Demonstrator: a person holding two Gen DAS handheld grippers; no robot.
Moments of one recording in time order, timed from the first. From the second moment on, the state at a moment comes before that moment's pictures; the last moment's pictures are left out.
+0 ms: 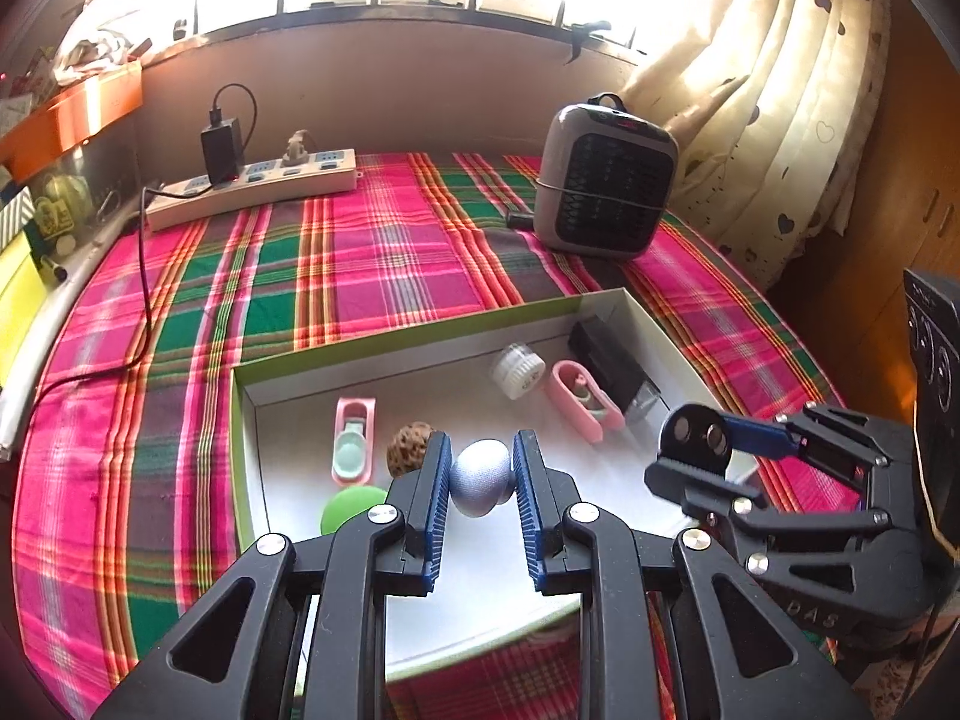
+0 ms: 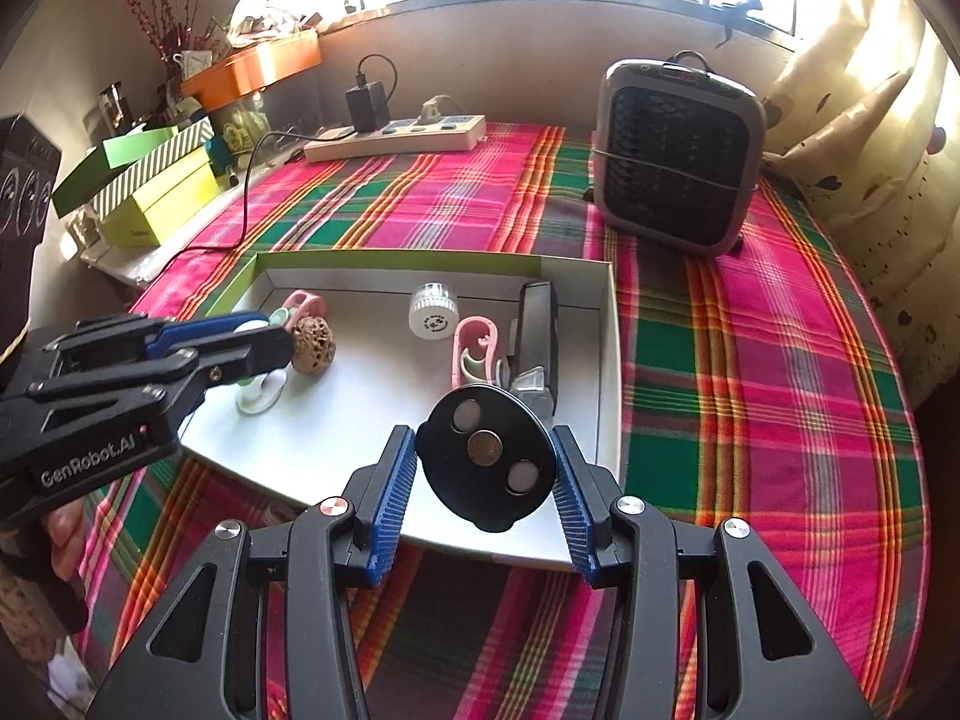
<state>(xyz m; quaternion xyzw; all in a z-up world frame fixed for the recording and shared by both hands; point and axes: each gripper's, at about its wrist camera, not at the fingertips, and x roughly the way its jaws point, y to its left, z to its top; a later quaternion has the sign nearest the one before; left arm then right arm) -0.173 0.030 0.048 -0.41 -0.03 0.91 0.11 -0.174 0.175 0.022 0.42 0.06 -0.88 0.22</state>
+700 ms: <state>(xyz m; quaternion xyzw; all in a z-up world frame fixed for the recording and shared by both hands) -0.227 0.038 0.029 -0.43 -0.02 0.90 0.09 -0.191 0.168 0.006 0.44 0.11 -0.86 0.22</state>
